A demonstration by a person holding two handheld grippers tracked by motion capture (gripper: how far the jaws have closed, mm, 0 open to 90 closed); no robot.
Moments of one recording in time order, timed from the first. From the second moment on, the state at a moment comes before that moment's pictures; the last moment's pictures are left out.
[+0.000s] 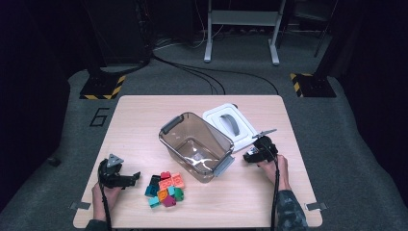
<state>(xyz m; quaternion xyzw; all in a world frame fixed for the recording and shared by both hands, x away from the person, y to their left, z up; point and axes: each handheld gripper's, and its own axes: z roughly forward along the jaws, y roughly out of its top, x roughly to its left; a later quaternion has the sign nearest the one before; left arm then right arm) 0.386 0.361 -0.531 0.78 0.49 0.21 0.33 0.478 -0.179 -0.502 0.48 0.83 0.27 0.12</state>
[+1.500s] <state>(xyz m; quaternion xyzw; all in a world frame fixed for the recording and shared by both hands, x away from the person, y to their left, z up) 0.386 0.362 -0.530 0.78 0.49 0.21 0.33 0.475 -0.180 -0.428 0.46 0.80 0.36 0.15</state>
